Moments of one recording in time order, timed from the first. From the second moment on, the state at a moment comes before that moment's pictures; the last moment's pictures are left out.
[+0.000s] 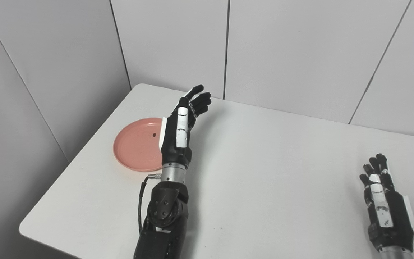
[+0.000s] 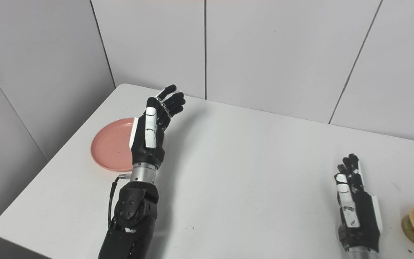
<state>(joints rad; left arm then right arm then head) -0.34 -0.04 0.19 -0.05 -0.08 -0.15 0.14 -0.29 -0.07 -0.06 0.16 0.18 -0.11 0.12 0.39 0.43</state>
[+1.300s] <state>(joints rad) -0.37 0.21 0.46 0.23 -0.11 -0.19 0.33 -0.29 -0.08 -0.06 0.16 0.19 -0.11 0.14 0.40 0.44</state>
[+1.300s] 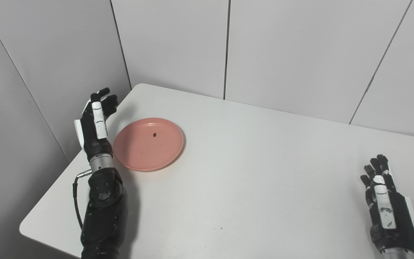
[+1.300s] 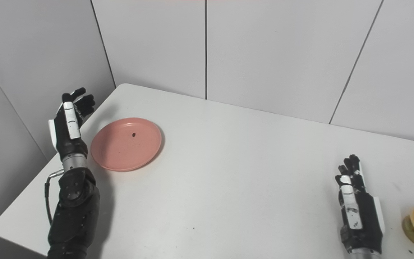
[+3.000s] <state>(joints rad) -0.40 0.18 0.27 0.29 -0.33 0.05 0.04 -0.29 -0.07 -0.06 0.13 0.18 -0.11 0.12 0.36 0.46</state>
